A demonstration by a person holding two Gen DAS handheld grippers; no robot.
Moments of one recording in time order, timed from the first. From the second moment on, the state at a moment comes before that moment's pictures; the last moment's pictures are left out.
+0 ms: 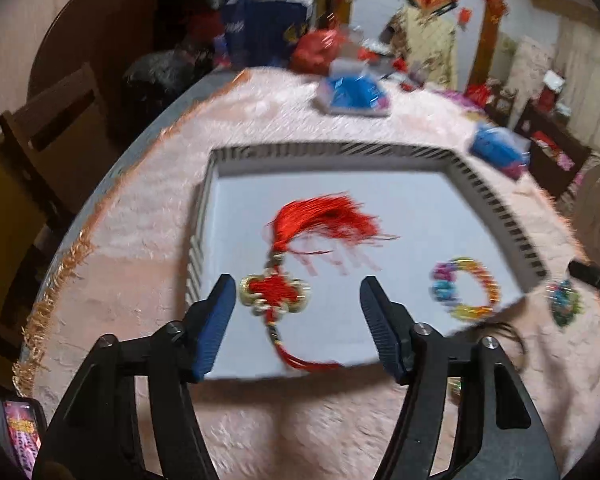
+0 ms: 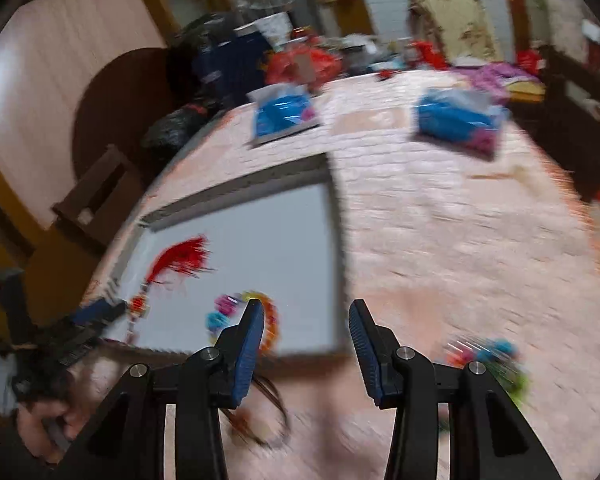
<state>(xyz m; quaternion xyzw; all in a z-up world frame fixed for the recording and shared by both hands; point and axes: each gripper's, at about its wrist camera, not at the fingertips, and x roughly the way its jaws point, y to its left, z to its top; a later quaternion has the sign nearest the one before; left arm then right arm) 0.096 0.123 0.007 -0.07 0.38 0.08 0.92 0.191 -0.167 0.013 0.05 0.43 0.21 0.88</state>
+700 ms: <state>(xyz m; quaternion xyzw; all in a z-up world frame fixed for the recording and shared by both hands) 0.100 0.004 -0.045 0.02 0.45 -0.06 0.89 0.108 -0.238 -0.036 0.13 0.48 0.10 0.86</state>
